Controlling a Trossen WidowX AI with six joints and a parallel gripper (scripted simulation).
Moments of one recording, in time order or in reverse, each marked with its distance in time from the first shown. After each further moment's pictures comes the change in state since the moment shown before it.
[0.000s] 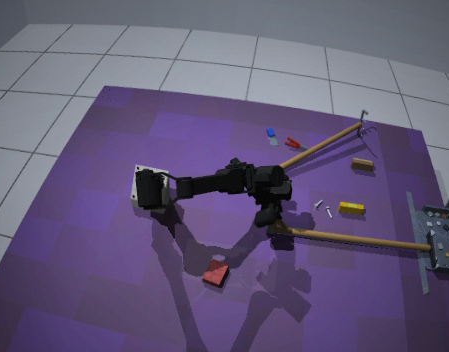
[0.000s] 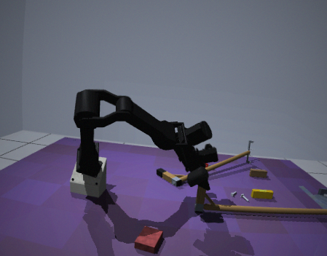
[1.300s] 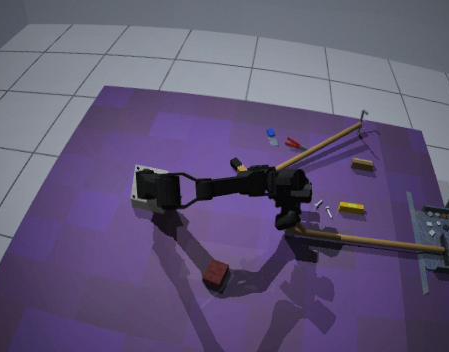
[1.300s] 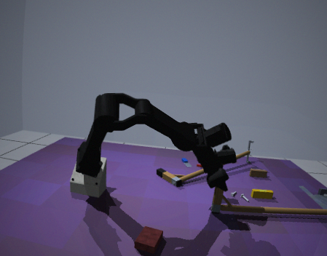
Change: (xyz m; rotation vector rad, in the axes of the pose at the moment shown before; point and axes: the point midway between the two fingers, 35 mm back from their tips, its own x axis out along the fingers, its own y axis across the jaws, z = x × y) arm 0.034 -0.001 0.048 0.002 0.000 -0.002
